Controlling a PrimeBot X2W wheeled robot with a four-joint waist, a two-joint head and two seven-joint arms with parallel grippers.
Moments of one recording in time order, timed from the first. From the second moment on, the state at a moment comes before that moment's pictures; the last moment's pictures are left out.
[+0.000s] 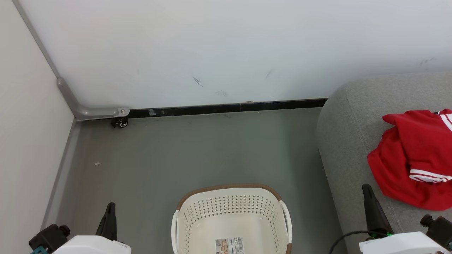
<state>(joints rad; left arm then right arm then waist) -0.03 0.04 0.01 0.32 -0.78 0.00 -0.04 0.07 -0.06 0.01 0.22 0.83 0.12 -0.10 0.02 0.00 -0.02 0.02</state>
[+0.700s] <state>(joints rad) -0.04 0.04 0.04 0.31 -1.11 -0.05 0.03 0.02 -0.08 -0.01 0.24 1.17 0.12 -0.04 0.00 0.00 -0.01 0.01</state>
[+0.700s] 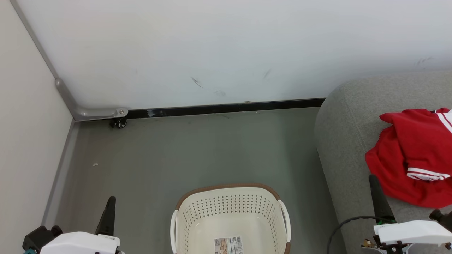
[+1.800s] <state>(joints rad) -0.07 0.04 0.10 0.29 -1.58 -0.12 0.12 -0.05 -0.10 -0.04 0.26 1.66 0.12 0.02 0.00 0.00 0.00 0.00</state>
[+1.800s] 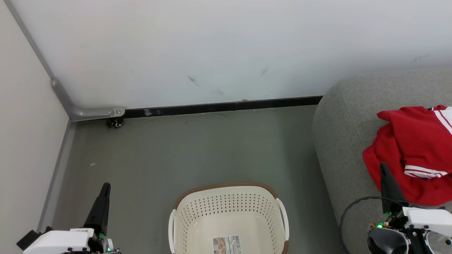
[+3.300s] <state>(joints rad) -0.07 0.04 0.09 0.28 -1.60 -0.12 0.12 -0.06 -0.10 -0.05 0.26 1.68 0.12 0.03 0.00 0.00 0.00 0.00</state>
